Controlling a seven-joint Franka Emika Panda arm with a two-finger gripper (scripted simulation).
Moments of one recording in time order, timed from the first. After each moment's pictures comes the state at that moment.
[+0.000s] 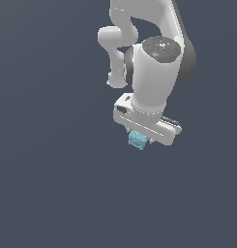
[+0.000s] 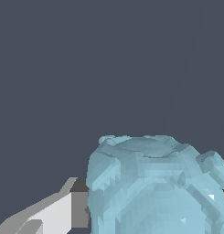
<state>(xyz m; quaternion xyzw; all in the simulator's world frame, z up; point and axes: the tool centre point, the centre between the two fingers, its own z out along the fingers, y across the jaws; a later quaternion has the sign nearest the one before) 0.057 0.077 0.230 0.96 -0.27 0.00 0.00</state>
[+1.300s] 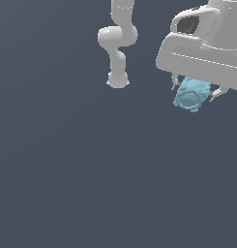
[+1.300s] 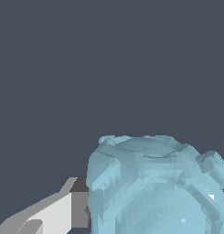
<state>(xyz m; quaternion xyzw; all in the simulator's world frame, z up) 0.051 0.180 0.416 0.96 -0.27 0.00 0.00</state>
